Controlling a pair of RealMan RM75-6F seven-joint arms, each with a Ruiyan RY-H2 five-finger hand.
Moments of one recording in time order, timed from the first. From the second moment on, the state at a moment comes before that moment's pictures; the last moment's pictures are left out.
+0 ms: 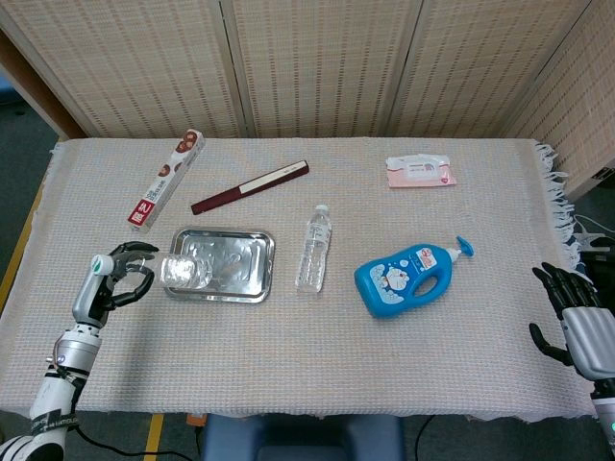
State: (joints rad) left arm -0.35 -1.20 -0.30 -1.83 1.22 1.12 -0.76; right arm 0.09 -0.94 0.03 -1.71 -1.50 1.40 0.11
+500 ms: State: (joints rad) left arm -0.38 -1.31 -0.24 -1.55 1.42 1.33 0.31; right arm 0.09 -0.94 0.03 -1.71 -1.51 1.40 0.12
